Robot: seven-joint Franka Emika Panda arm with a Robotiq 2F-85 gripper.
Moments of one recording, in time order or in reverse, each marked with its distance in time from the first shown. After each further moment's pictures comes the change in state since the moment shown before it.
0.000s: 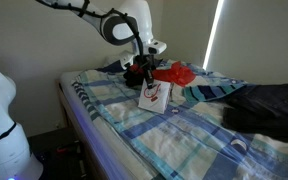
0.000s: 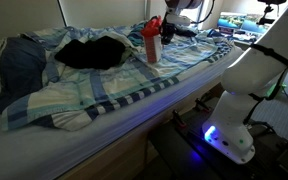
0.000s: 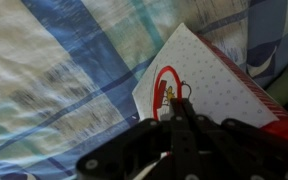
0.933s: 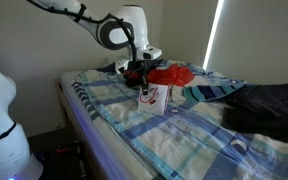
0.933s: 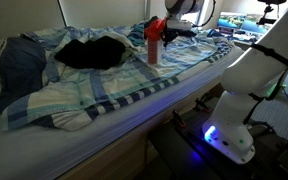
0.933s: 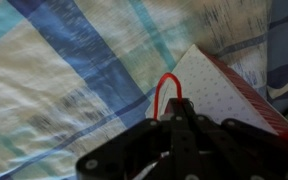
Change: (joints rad) arm -0.009 -0.019 0.016 -0.065 -0.072 -0.007 0.087
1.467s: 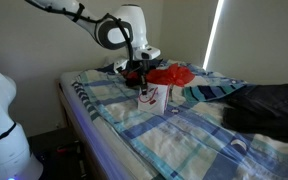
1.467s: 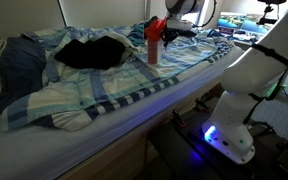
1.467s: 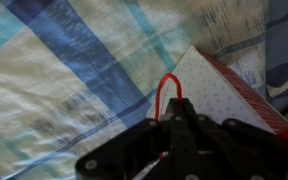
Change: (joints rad) arm 0.000 -0.016 0.002 -0.013 0.000 0.000 0.027
